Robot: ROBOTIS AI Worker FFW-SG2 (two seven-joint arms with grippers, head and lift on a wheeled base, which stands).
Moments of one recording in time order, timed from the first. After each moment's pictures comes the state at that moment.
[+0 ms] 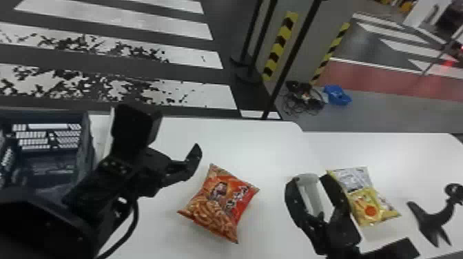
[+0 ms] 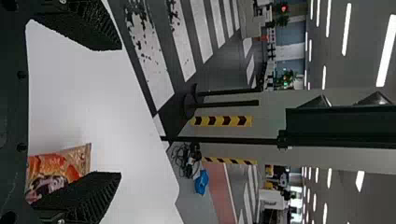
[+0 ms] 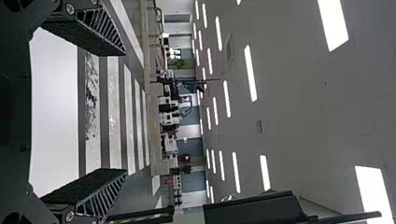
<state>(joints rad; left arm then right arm) 0.05 0.10 -0.50 -2.21 0.02 0.84 0.01 0.61 -0.23 -0.19 -1.75 -0.49 -0.57 0.38</state>
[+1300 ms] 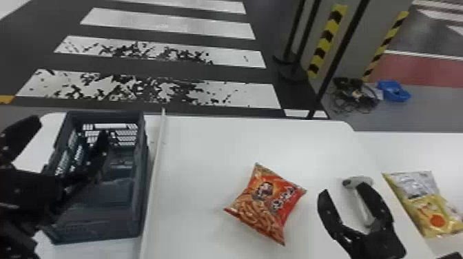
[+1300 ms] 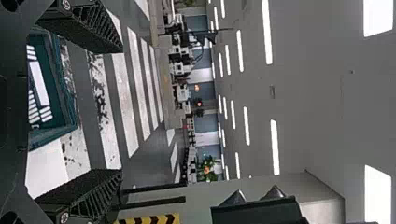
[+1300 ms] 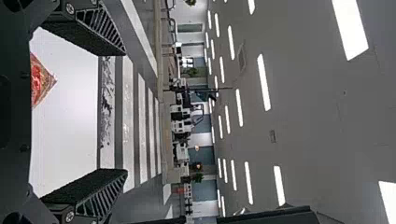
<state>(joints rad) 0.56 0.34 -0.03 -2.32 0.12 0.05 0.08 0.59 -0.23 -0.13 -1.71 -0.41 -0.56 0.36</state>
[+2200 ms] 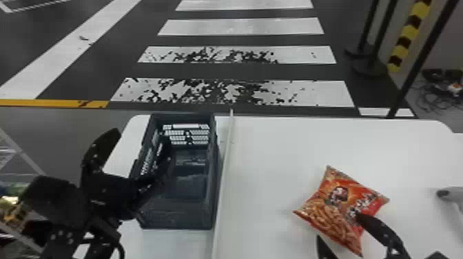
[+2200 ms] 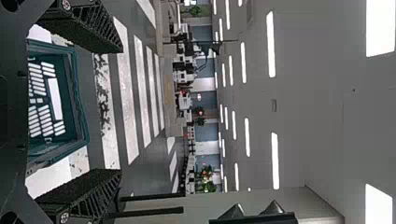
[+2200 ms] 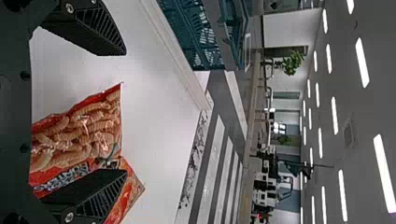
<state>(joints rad) 0.62 0.32 0.03 -2.28 0.19 -0.02 0.06 0.64 -0.24 0.06 -1.95 -0.01 -0.04 0.35</state>
